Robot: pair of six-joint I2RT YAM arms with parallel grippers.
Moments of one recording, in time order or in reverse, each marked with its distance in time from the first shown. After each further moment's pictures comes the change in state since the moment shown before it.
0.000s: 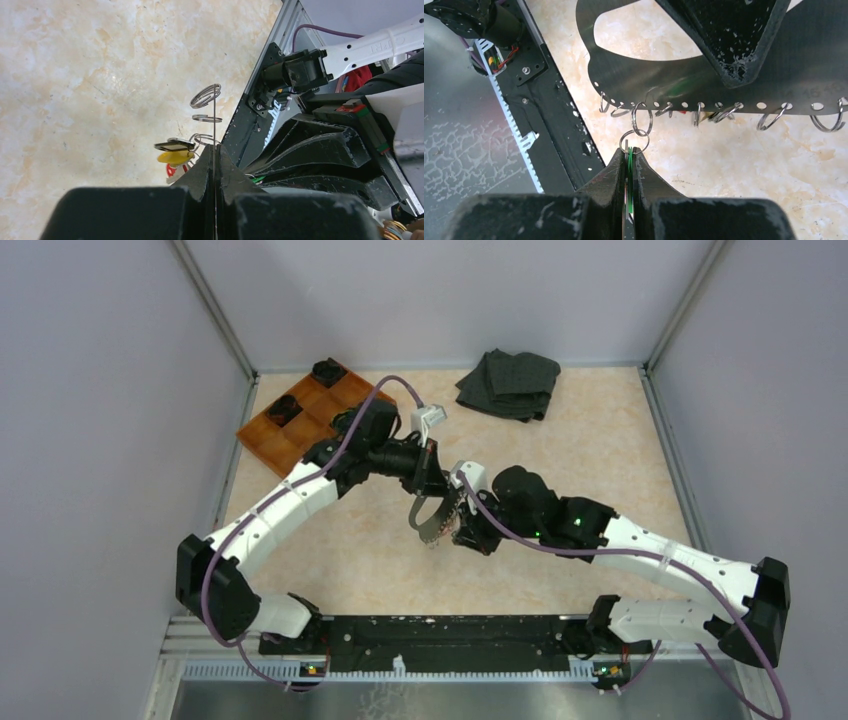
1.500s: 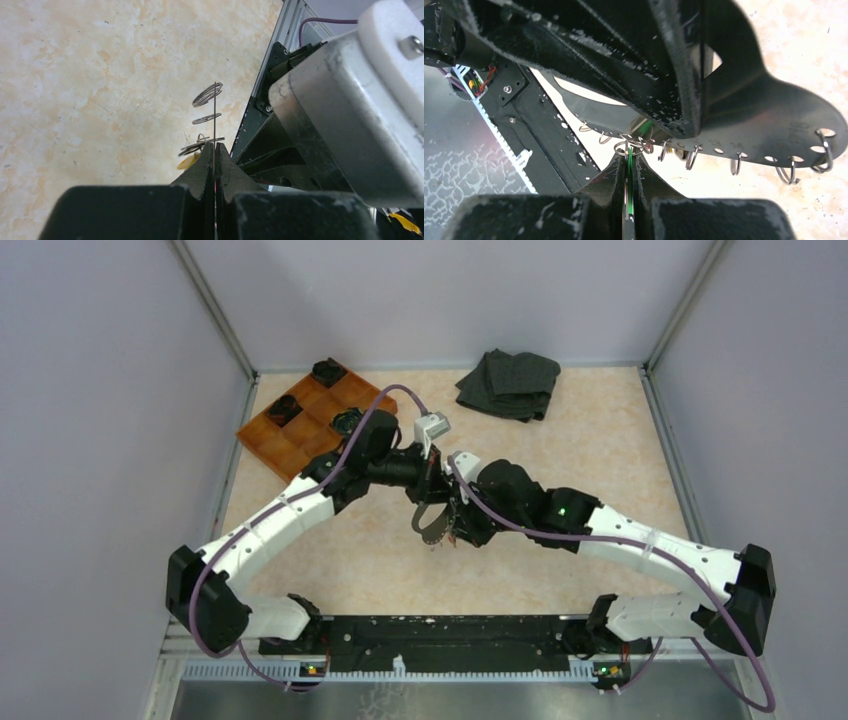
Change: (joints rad) left arm -0.060 -0.072 -0.093 0.122 -0.046 0.050; right arm 0.000 0.097 0.078 -0.054 0.095 0.090
